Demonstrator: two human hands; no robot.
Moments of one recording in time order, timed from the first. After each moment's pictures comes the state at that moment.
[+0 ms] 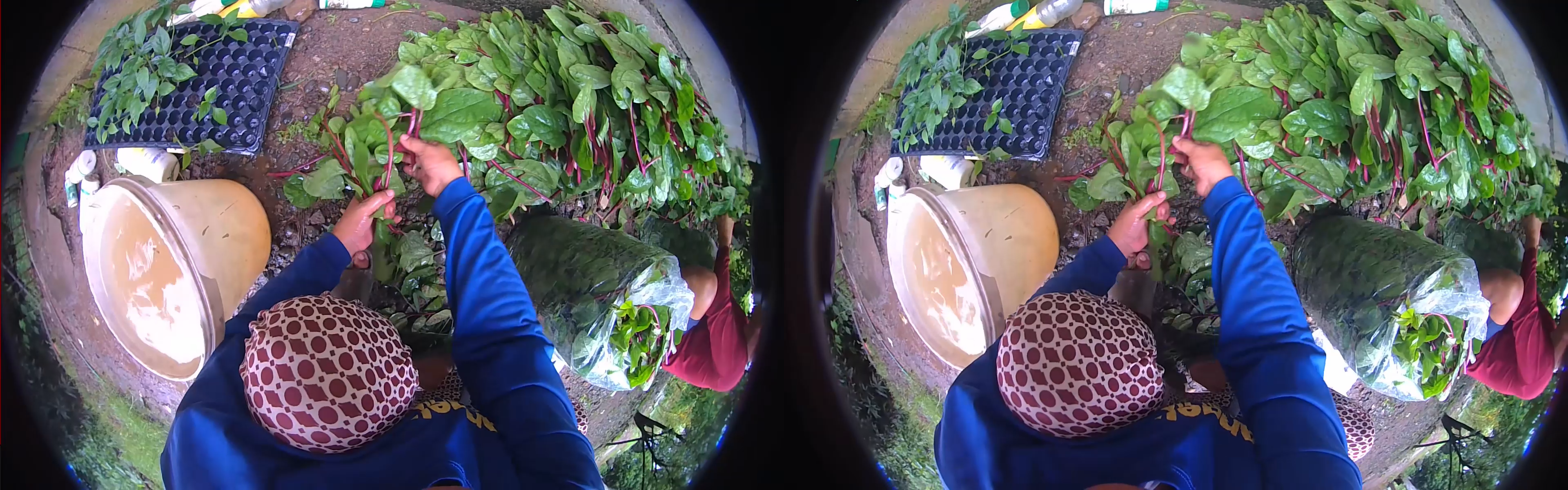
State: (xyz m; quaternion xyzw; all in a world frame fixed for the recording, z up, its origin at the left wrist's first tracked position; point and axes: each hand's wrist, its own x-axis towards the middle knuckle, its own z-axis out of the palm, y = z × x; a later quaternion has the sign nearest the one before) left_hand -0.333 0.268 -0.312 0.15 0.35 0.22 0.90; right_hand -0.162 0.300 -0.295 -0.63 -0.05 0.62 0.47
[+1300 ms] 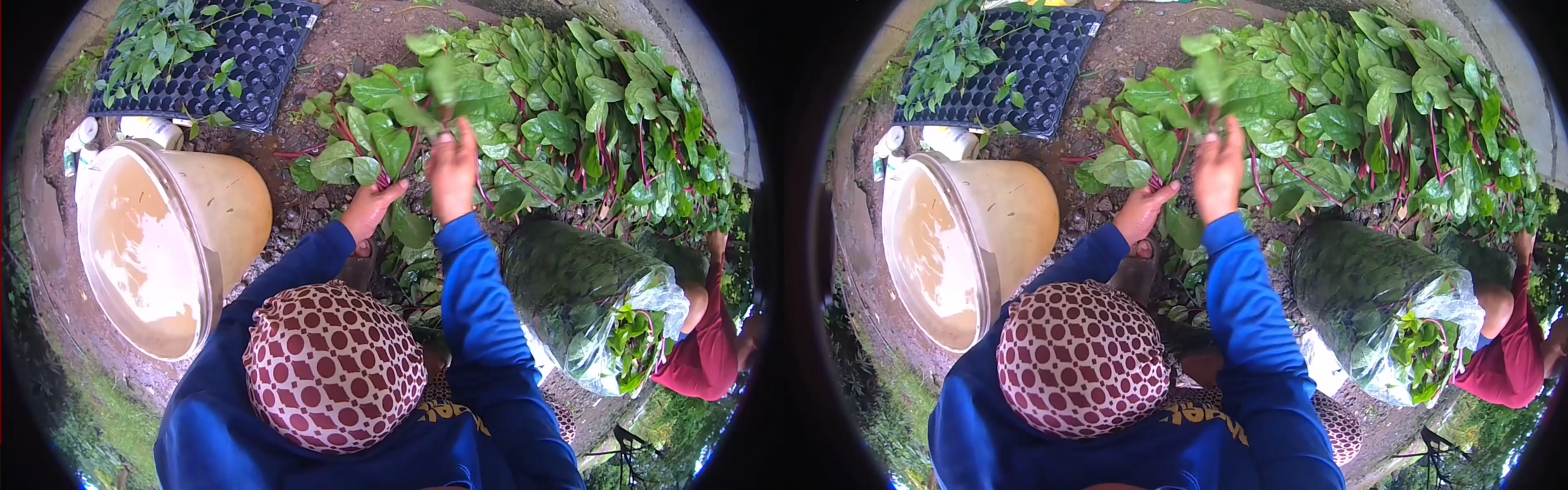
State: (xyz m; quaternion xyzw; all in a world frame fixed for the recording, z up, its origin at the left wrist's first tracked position) left_hand -0.329 0.266 -0.312 0.33 0.38 0.28 0.82; right_hand -0.196 0.271 -0.249 -0.68 -0.23 0.39 0.58
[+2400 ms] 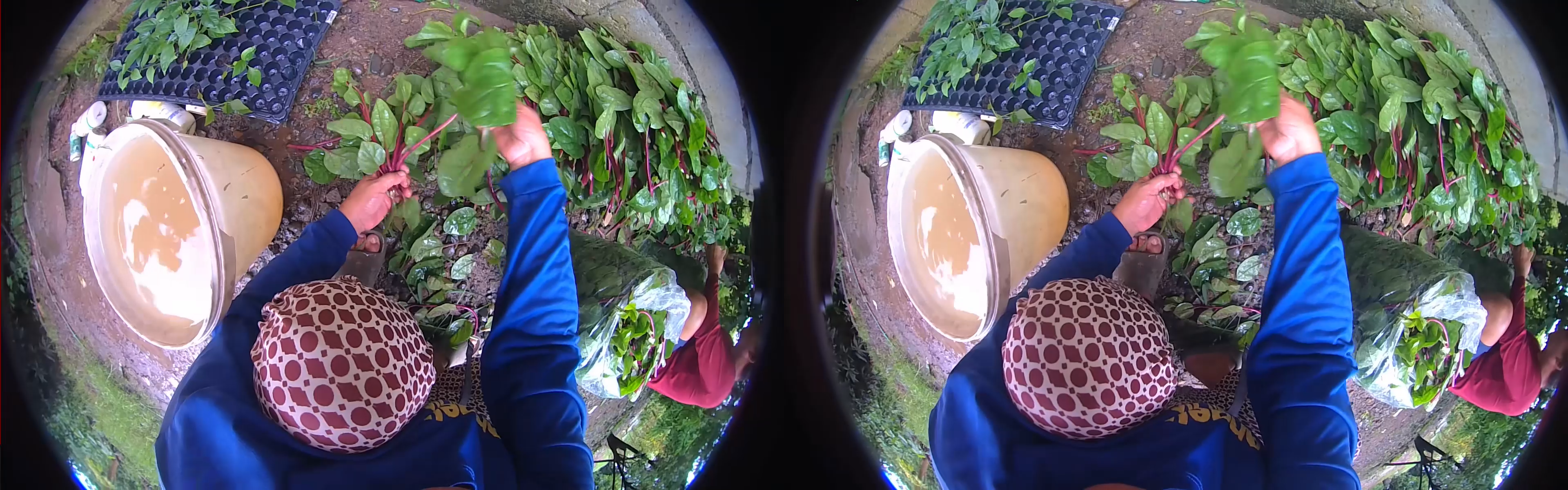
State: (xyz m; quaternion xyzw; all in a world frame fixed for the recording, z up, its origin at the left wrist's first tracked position) left_hand -0.352 0.276 -0.332 0.15 0.30 0.27 0.90; right_hand -0.090 0.323 -0.224 -0.43 -0.15 0.65 0.61
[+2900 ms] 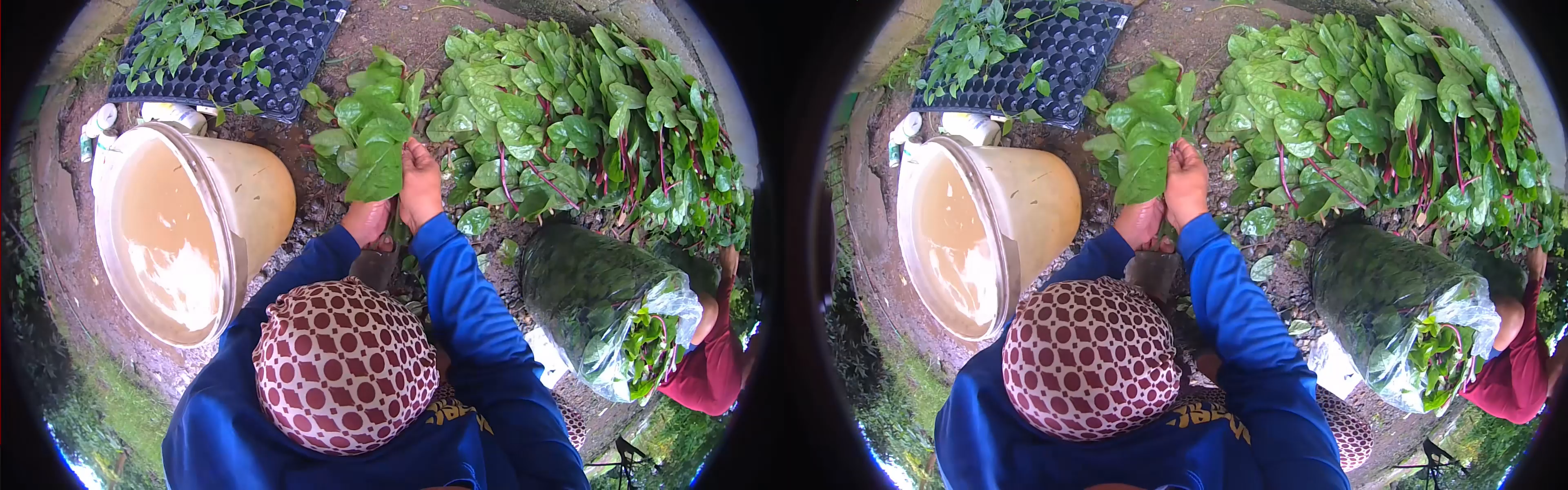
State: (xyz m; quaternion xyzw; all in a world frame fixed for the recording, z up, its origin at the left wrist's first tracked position) left_hand -0.367 0.255 -0.327 0.13 0.32 0.39 0.86; right_hand -0.283 0.277 -0.285 -0.56 -0.16 0.51 0.63
